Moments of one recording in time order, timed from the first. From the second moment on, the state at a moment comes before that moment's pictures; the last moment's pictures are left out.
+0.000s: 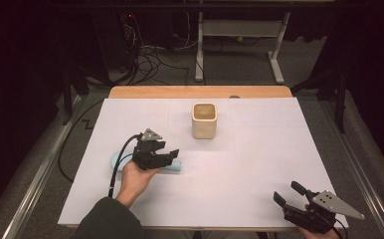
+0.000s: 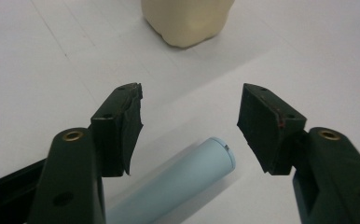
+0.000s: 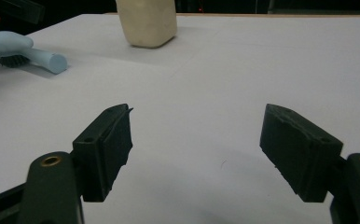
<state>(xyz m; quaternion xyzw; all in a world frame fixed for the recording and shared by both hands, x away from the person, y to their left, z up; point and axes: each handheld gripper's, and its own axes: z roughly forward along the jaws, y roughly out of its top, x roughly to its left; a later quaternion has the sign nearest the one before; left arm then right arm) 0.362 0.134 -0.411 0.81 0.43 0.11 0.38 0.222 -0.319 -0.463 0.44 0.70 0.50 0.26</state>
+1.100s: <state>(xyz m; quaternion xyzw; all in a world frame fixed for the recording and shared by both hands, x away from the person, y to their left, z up) 0.398 0.106 -0.418 0.87 0.43 0.05 0.21 0.221 -0.318 -0.463 0.44 0.70 0.50 0.26</state>
